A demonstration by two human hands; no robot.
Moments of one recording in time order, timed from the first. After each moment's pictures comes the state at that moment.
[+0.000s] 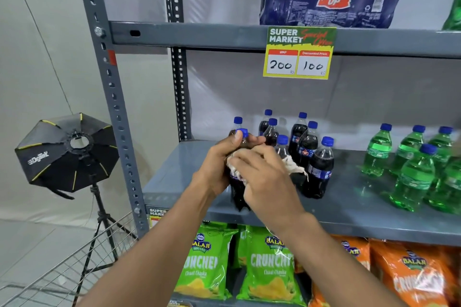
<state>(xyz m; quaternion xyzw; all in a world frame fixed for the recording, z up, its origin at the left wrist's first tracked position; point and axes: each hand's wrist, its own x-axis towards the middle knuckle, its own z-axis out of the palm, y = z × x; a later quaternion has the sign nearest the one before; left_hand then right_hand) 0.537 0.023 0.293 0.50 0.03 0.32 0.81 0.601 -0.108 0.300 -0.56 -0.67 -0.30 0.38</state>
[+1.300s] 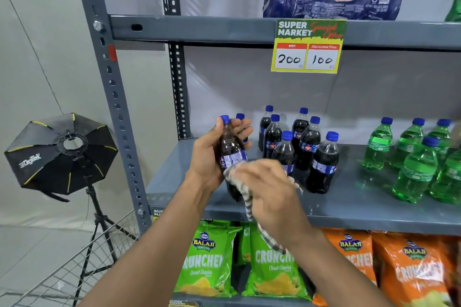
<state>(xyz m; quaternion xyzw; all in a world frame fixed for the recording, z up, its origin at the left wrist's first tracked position) 0.523 0.038 0.297 0.43 0.00 0.41 0.81 0.599 -0.111 0.263 -0.51 -0.70 -0.24 0.44</state>
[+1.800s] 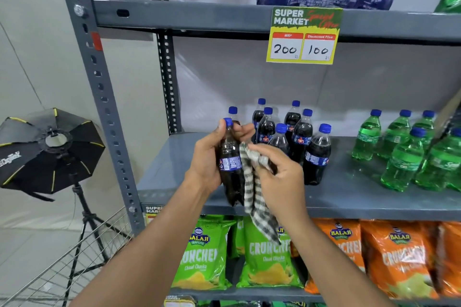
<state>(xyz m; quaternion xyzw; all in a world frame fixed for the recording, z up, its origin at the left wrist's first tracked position) 0.529 0.031 0.286 0.43 -0.01 0.35 0.83 0.611 -0.095 0.265 -0.56 -0.50 -0.04 0.66</state>
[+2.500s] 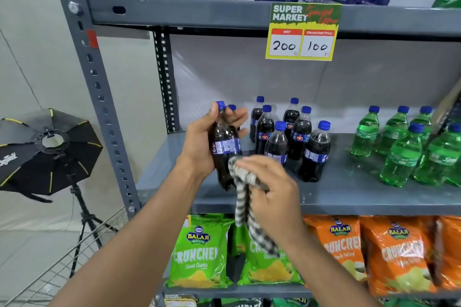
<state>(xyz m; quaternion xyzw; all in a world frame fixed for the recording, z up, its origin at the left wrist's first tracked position) 0.520 0.041 0.313 0.46 -0.01 0.36 0.81 0.598 -0.108 0.241 -0.56 -0.58 -0.13 0.58</state>
